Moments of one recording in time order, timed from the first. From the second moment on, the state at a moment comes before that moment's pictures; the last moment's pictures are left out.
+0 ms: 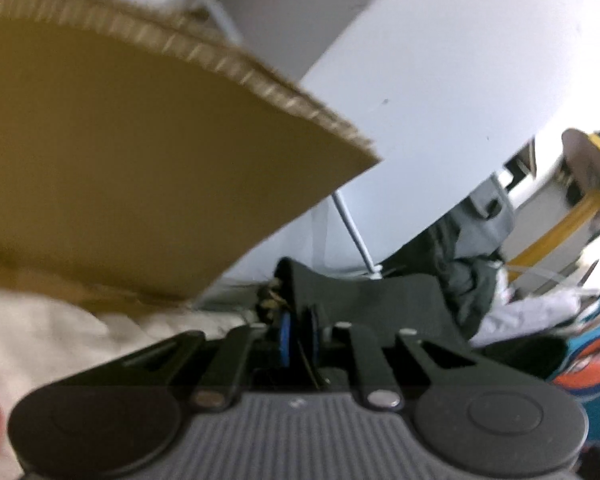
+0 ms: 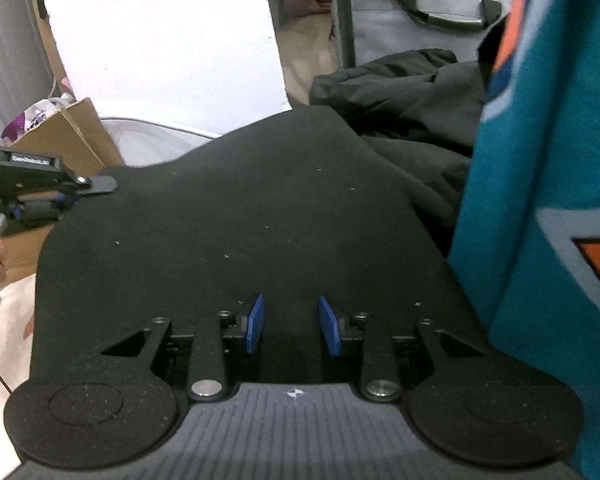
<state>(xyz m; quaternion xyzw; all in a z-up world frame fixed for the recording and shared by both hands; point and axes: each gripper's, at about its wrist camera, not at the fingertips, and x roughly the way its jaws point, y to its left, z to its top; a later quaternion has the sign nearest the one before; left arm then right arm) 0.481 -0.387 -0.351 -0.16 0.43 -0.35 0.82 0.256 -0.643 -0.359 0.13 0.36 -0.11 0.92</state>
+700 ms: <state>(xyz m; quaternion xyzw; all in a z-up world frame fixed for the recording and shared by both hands) 0.392 -0.420 -0.286 0.01 0.38 -0.39 0.84 0.246 -0.632 -0.347 0.12 0.36 -0.07 0.92</state>
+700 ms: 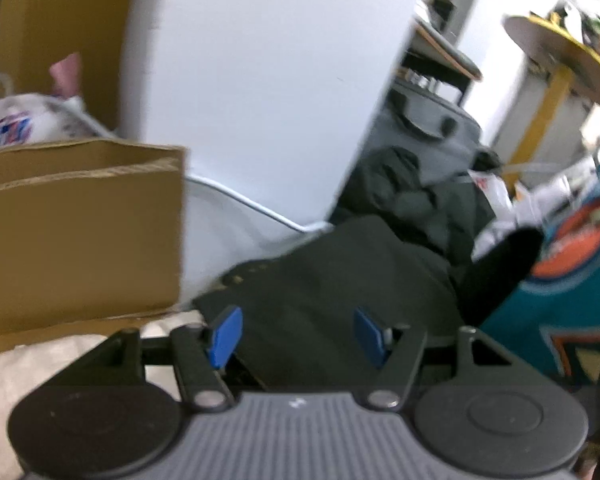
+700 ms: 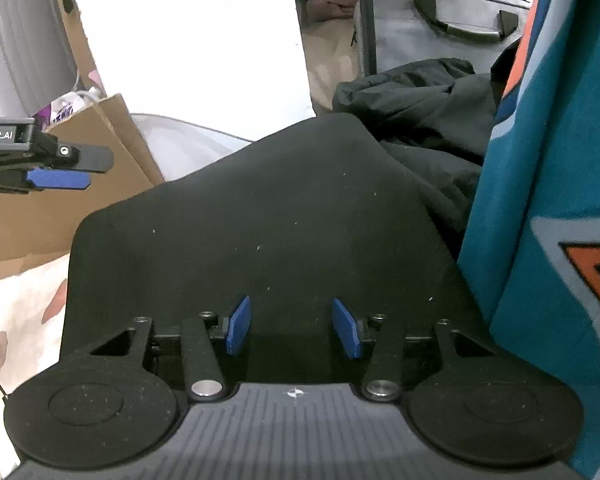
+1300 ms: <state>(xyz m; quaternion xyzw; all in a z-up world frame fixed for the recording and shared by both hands) 0.394 -0.433 -0.337 0.06 0.40 -0.38 0.83 0.198 -0.653 -0.379 0.07 0.36 -0.10 0.92</state>
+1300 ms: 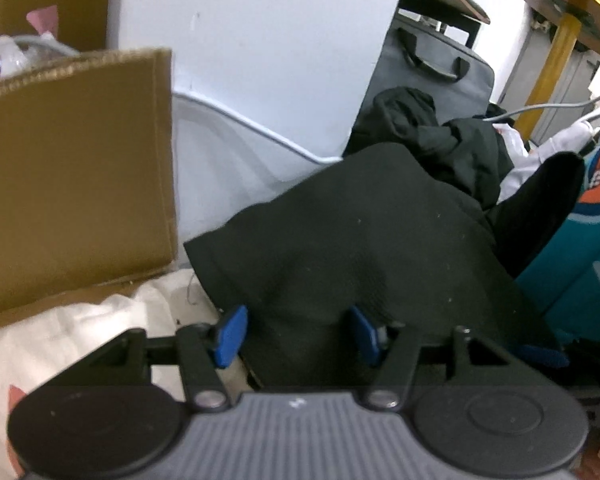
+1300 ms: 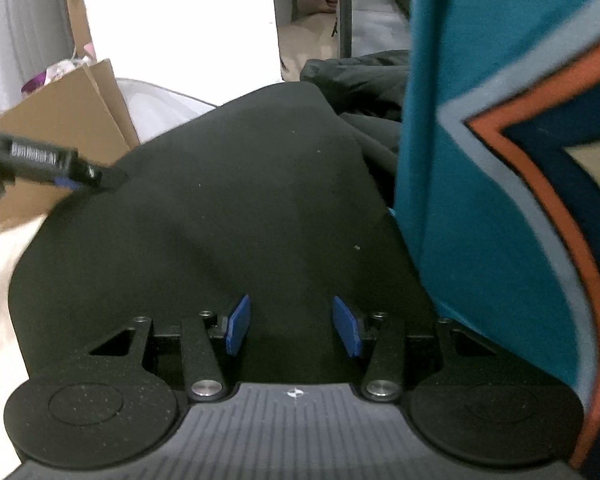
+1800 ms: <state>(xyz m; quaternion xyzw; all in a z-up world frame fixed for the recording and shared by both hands) 0.345 -0.437 -0.312 0.10 0.38 -0.43 0.81 0.143 -0.636 -0.368 0.05 0.36 -0.15 0.92</state>
